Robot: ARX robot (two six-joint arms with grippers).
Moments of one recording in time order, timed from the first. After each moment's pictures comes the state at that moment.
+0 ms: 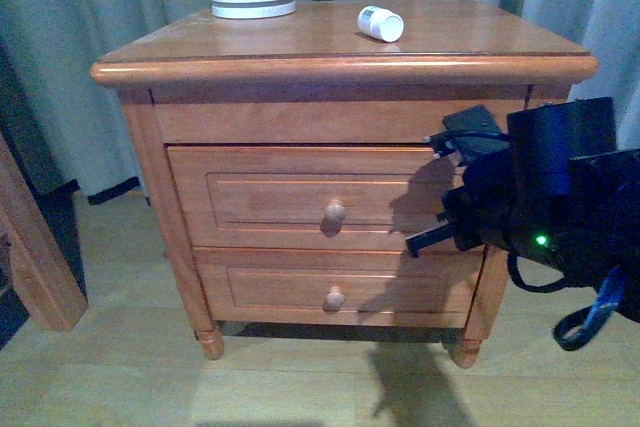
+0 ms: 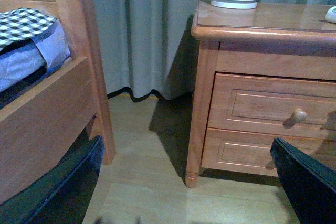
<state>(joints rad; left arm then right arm) 0.00 0.01 0.01 0.00 0.00 -0.01 0.20 2.24 1.06 0.75 0.11 -0.16</state>
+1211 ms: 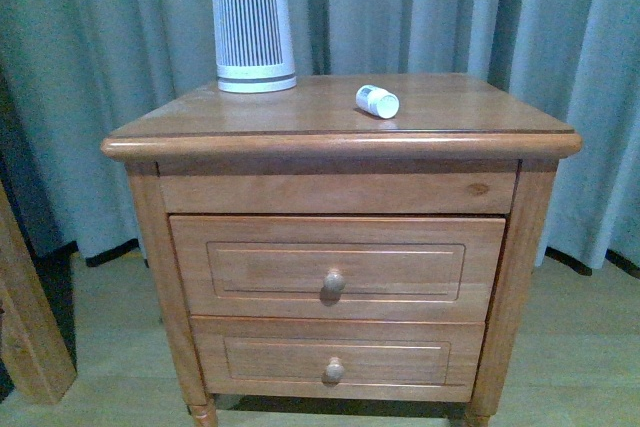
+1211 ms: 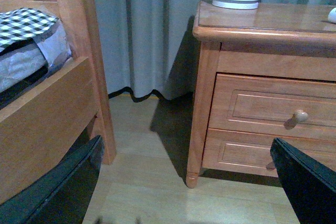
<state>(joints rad) 0.00 0.01 0.01 0.00 0.00 -0.01 0.00 0.57 0.29 0.27 0.00 0.02</state>
